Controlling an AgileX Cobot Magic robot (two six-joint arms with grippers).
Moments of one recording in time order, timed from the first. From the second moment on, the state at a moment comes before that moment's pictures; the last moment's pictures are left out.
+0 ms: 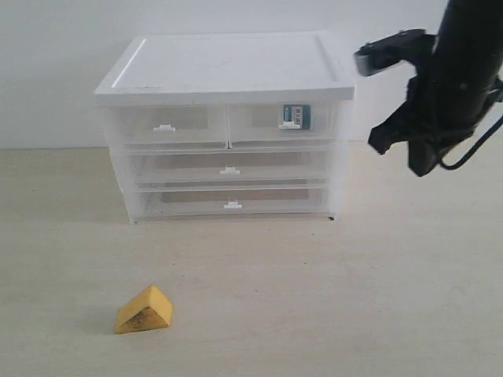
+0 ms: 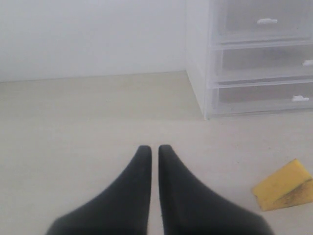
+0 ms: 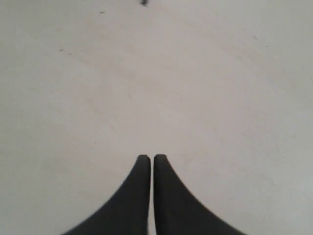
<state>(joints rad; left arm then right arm) -0.03 0.00 0.00 0.04 0.28 -0.01 0.31 1.73 -1.53 -0.04 1.21 -0.19</state>
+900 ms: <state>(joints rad) -0.03 0.00 0.00 0.04 0.28 -0.01 0.07 1.19 -1.20 -0.05 0.86 0.14</state>
